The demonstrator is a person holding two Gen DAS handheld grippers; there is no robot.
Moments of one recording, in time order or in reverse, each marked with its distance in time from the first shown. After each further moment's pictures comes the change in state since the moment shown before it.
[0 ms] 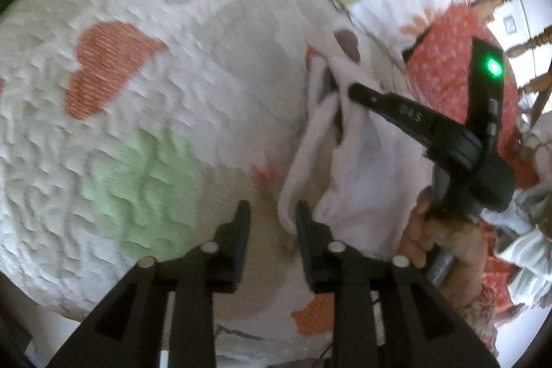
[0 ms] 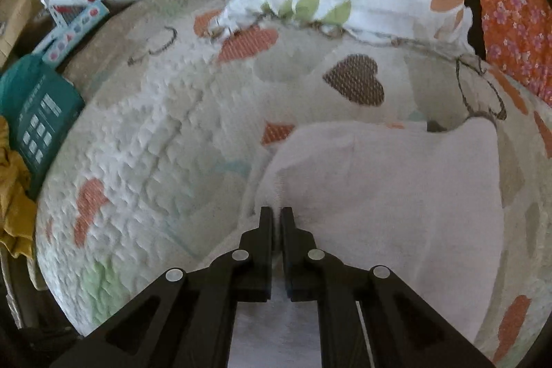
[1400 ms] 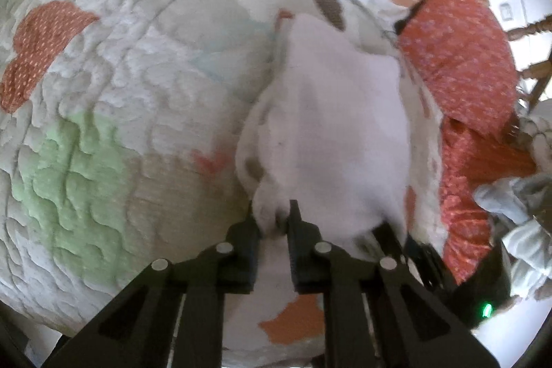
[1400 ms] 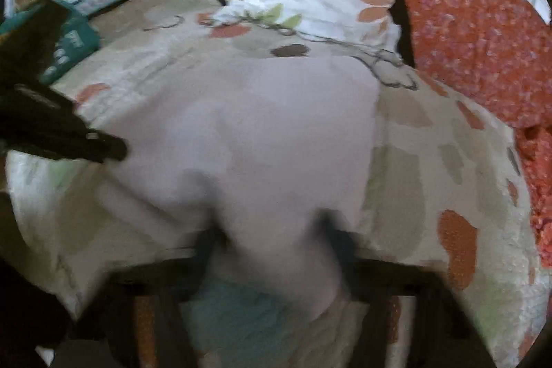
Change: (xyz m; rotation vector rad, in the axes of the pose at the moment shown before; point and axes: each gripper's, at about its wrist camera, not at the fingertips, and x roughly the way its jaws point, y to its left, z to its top) left arm 0.049 -0.044 -0.004 0.046 0.105 -0.063; right arm -0.086 -0.053 -0.162 -0.102 -0.157 -0.158
